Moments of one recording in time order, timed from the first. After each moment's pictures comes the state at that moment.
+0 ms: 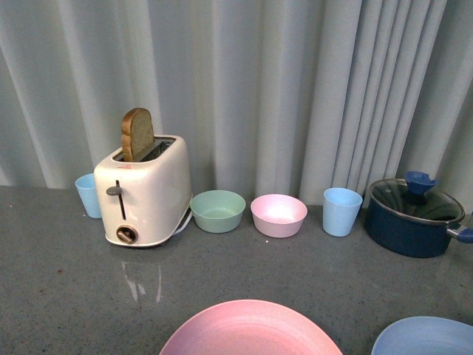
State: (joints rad) left arm 0.00 0.00 0.03 0.00 0.00 0.00; right arm -0.50 1.85 0.55 0.38 -0.34 -0.21
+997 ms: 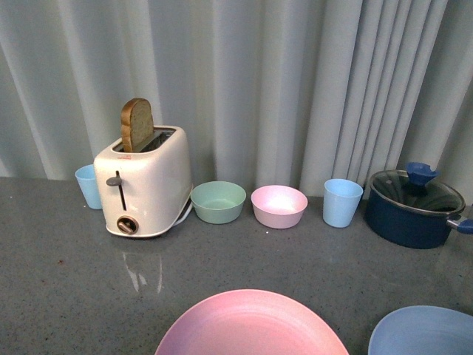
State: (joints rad) left arm 0.00 0.00 0.03 0.00 0.00 0.00; right arm -0.39 2.05 0.61 0.49 -0.33 -0.11
